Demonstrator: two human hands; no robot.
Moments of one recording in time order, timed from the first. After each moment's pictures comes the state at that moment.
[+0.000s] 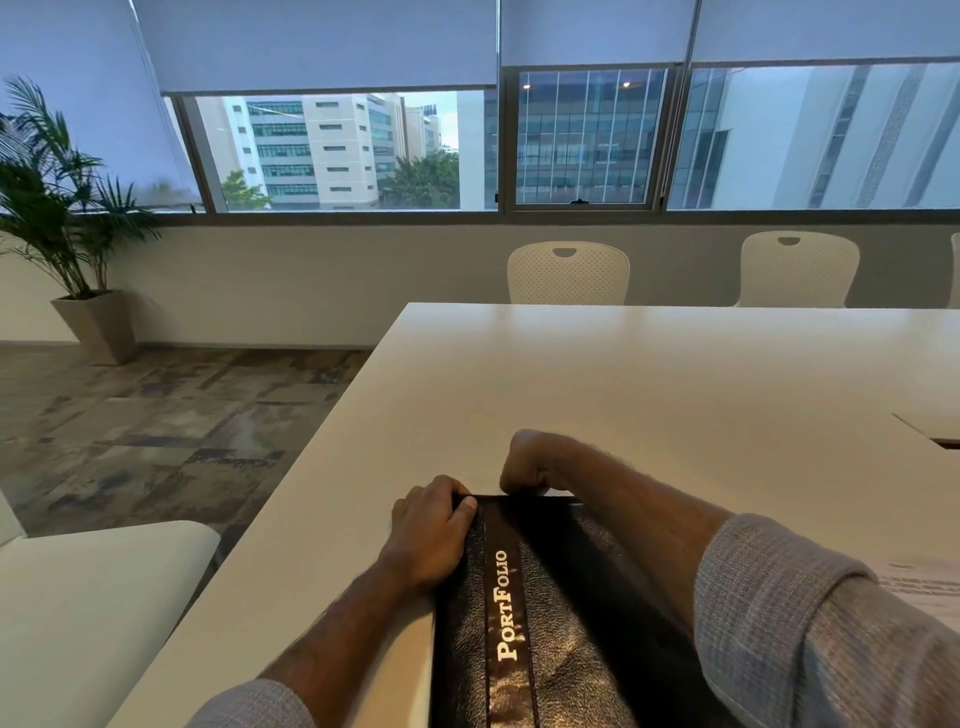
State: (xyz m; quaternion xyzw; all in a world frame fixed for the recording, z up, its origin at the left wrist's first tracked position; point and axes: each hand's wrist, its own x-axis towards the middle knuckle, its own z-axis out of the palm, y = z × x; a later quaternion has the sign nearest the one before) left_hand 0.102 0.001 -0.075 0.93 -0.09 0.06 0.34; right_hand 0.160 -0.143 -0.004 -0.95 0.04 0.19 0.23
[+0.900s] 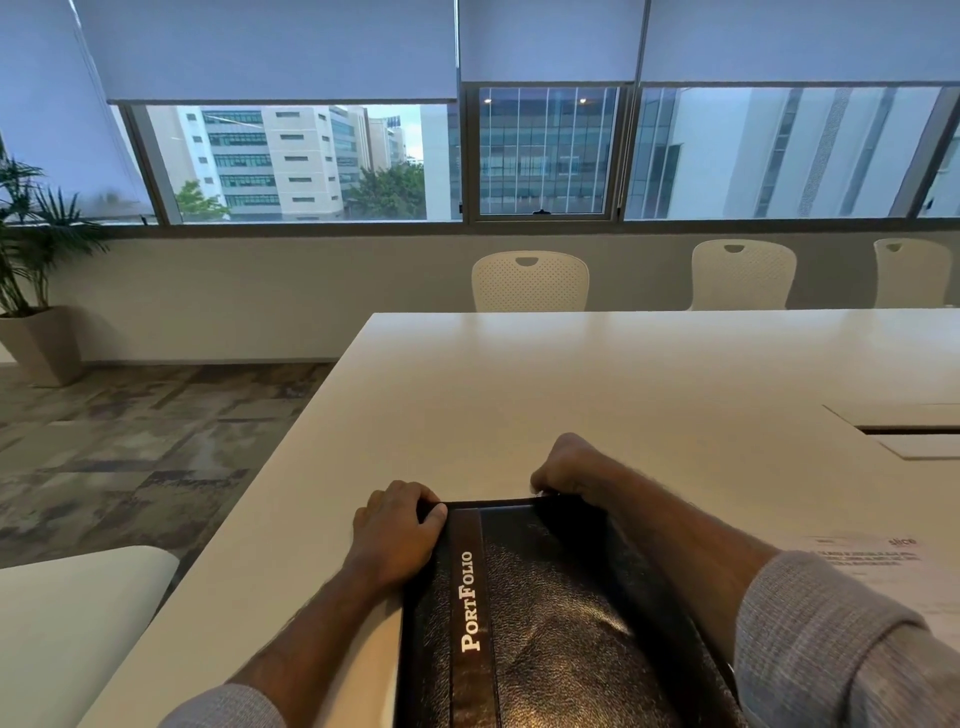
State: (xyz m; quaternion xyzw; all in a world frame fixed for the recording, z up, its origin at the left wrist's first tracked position) left_hand 0.109 -0.002 -0.080 0.95 -0.08 0.08 0.29; right_hand 0.136 -0.227 -0.018 -0.92 0.15 0.06 0.37
